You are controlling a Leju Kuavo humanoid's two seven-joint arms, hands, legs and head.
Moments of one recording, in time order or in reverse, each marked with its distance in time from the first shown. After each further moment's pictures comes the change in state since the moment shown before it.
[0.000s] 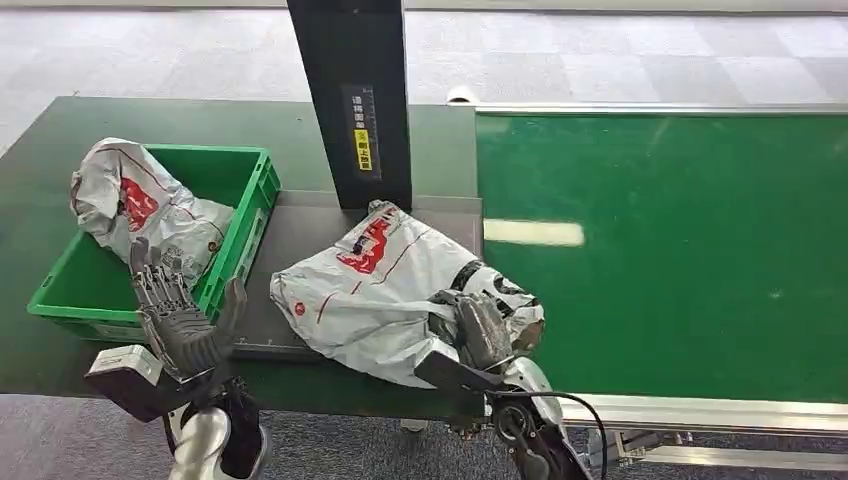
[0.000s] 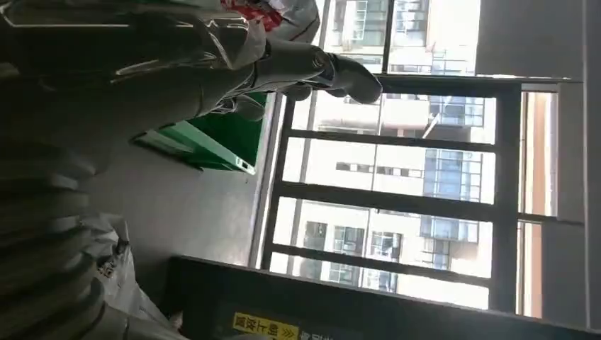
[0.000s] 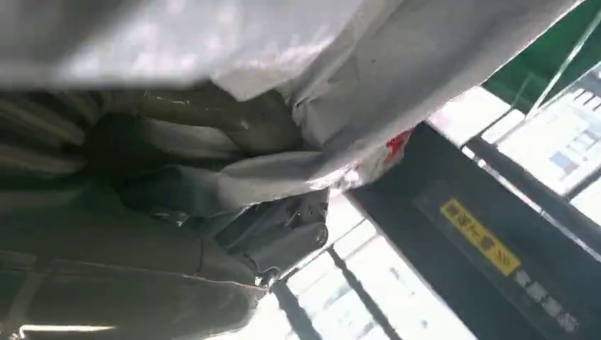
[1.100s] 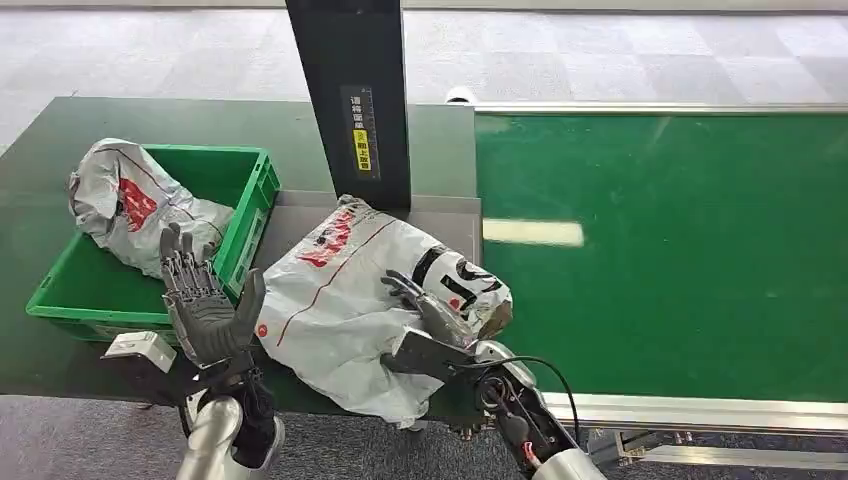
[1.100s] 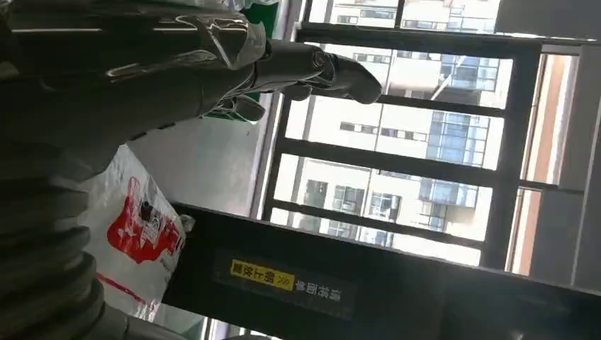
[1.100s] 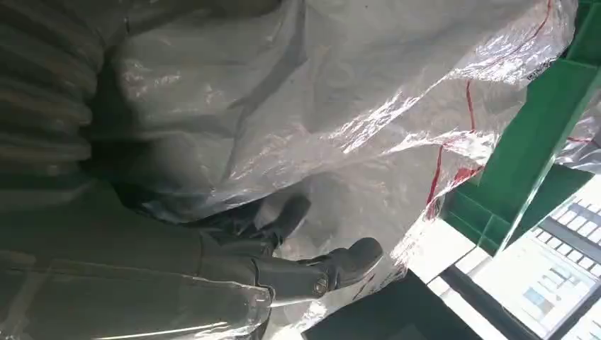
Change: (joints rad) left arm -0.049 -0.002 -0.042 0.052 0.067 -0.071 0.004; right arm -0.181 0.051 0.030 0.312 -0.137 0.345 -0.119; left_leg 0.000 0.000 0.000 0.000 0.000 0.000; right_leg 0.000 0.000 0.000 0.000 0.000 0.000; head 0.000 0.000
